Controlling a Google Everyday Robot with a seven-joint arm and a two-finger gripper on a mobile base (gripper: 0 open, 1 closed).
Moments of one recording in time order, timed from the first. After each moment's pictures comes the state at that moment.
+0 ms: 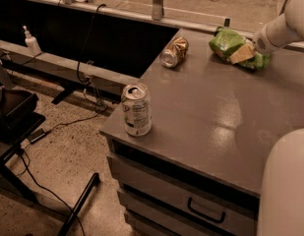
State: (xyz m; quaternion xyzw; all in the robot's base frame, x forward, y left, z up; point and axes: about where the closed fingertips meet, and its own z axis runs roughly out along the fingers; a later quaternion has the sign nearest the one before) arm 0.792 -0.348 0.843 -0.28 0.89 -0.03 0.36
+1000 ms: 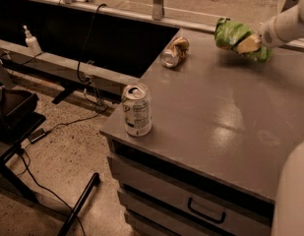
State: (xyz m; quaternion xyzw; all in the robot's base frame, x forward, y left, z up) arm 0.786 -0.341 0.882 -0.29 0.87 0.00 0.41
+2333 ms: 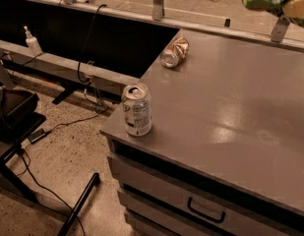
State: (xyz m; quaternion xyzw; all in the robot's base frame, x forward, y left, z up) arm 0.578 -0.295 1.087 -0.34 0.76 -0.09 0.54
